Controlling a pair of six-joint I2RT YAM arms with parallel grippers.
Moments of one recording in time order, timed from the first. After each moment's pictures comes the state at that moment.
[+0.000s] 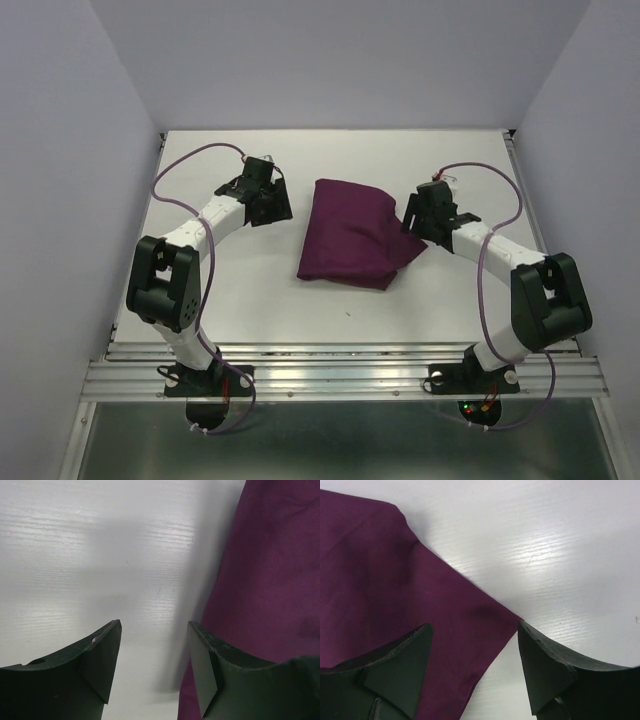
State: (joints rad) left arm -0.35 1.68 1.21 -0.44 -0.01 -0.49; right arm 0.32 1.53 0.92 -0.23 0.31 0.49
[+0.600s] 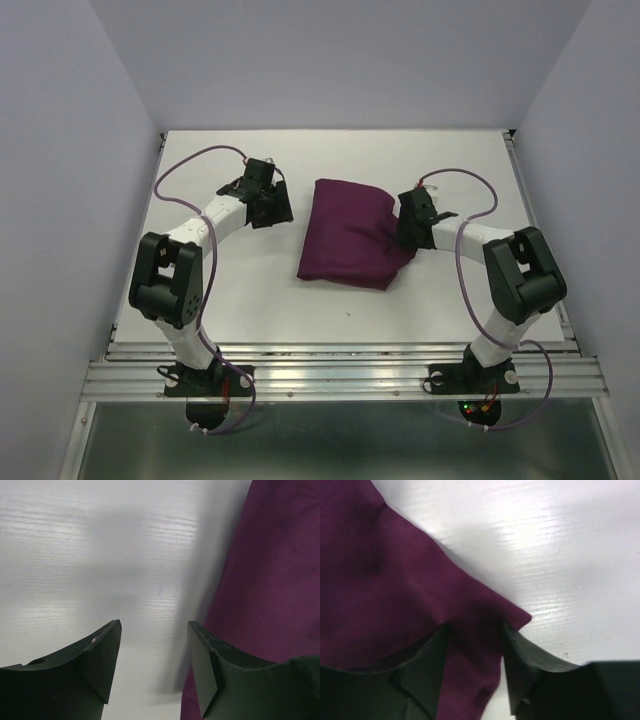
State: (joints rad) left arm -0.35 1.70 1.21 -0.43 0.00 -0.49; right arm 0.37 1.72 0.96 -0.23 0.32 0.49
